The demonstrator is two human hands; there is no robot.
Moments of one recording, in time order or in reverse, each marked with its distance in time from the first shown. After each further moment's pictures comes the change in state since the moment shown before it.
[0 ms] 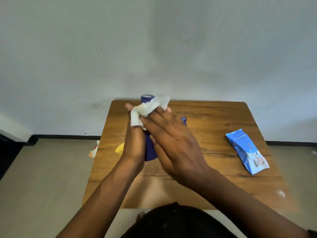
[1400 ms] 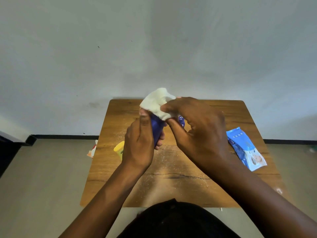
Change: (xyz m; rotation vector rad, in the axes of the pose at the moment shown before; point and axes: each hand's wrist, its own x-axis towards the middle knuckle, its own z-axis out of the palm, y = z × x) left_hand -0.004 -0.021 -0.006 0.450 0.032 0.233; right_hand 0.016 0.011 -0.044 -0.087 0.250 0.113
